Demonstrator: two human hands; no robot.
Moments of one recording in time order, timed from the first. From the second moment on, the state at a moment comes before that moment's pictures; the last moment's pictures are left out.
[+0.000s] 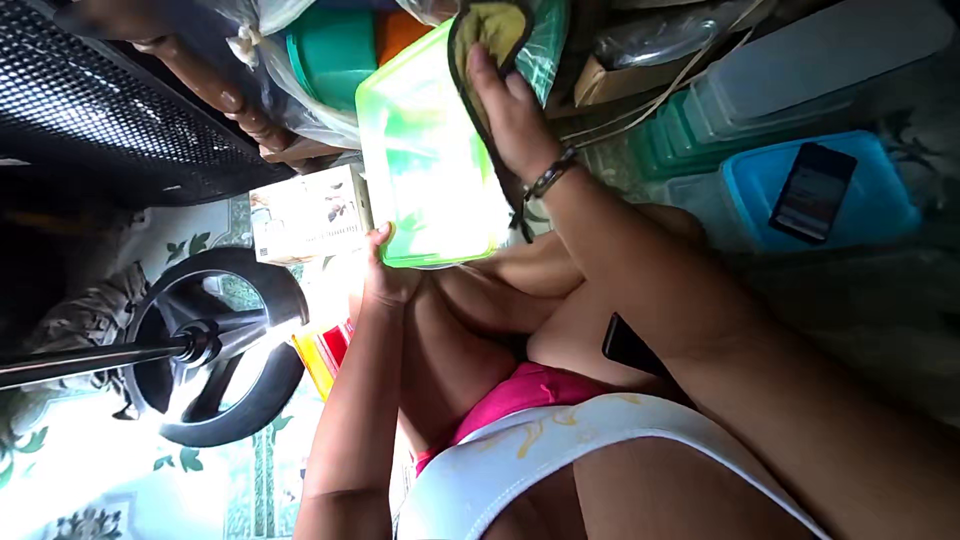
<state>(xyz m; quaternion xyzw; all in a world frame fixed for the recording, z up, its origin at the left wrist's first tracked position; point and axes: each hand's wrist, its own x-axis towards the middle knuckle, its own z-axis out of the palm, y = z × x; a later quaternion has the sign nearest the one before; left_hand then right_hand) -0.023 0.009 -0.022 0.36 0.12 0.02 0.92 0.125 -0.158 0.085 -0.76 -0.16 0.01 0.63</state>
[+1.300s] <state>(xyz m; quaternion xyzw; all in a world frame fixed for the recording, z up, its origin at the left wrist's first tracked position) -0.015 -0.019 0.001 0.71 0.13 -0.01 0.69 0.081 -0.188 0.121 -0.84 -0.14 0.03 0.53</state>
